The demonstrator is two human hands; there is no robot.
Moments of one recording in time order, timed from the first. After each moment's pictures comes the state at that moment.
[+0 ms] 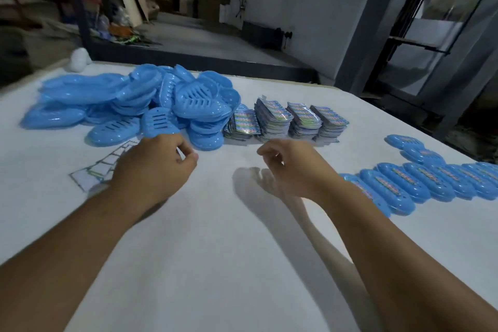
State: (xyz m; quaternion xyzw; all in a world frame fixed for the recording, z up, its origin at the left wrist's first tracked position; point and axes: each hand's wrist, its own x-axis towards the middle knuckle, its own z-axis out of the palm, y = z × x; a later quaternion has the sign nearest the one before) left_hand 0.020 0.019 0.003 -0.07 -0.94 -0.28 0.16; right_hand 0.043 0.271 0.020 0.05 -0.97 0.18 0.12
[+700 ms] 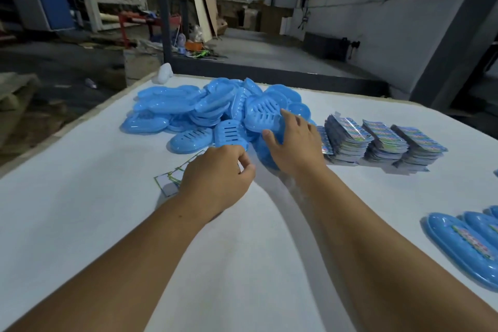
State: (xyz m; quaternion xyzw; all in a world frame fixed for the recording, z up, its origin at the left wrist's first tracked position) left_hand 0.007 -0.001 0.001 -0.03 -0.95 -0.27 0.17; right_hand -0.083 0.167 -0.003 0.04 -0.96 0.19 0.22
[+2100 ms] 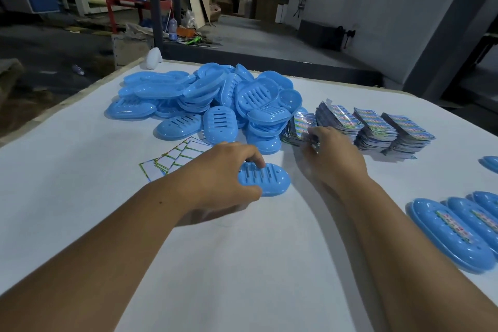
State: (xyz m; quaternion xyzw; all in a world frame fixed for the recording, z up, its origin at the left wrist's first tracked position) left_hand 0.021 0.003 0.009 -0.19 -0.94 -0.29 0.00; right_hand -0.034 0.239 -0.002 0.00 -0.97 0.16 0.19
